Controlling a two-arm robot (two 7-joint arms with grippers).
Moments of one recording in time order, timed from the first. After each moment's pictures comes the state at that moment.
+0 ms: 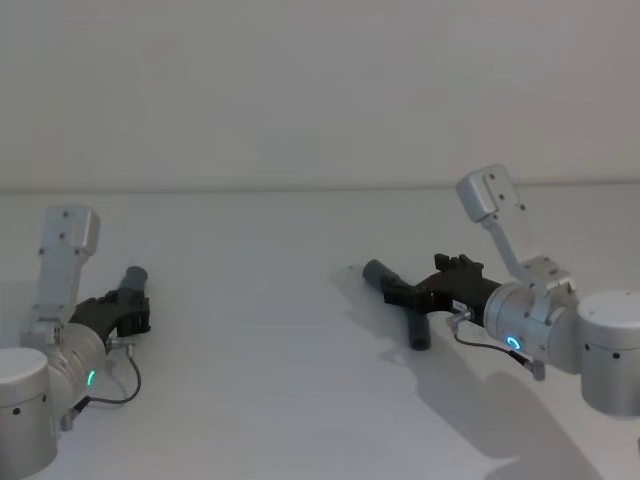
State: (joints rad) left arm -0.25 0.14 0.22 -1.54 -0.30 0.59 0.11; right arm 0.31 0.36 -0.31 -1.60 0.30 0.64 0.22
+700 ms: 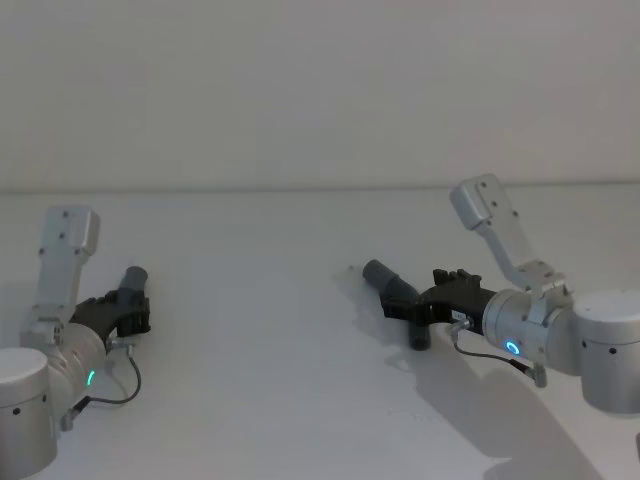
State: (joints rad) left arm -0.25 0.14 0.22 -1.54 -0.30 0.59 0.11; right arm 0.32 0.36 -0.32 -1.59 0.30 0.71 0.24
